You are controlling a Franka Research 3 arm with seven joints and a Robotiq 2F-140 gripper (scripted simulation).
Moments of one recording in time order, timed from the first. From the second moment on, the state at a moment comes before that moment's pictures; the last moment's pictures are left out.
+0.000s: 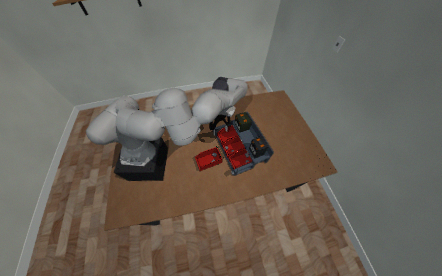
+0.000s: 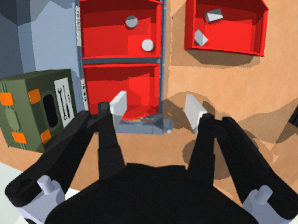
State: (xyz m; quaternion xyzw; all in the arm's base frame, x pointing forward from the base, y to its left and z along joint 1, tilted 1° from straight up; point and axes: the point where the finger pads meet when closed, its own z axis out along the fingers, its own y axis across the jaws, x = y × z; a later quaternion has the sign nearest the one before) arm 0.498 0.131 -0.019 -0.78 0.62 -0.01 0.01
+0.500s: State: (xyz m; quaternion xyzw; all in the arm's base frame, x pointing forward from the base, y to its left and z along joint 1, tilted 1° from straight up) arm 0.496 0.130 -0.028 -0.79 0.62 -0.01 0.00
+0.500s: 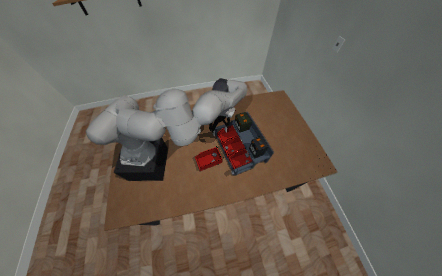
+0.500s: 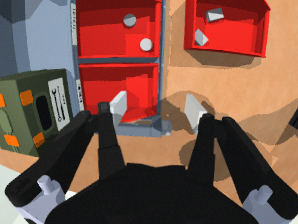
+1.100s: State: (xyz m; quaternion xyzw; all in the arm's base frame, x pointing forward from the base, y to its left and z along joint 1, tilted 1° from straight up) arm 0.496 0.129 -0.059 -0.79 0.61 -0.01 0.00
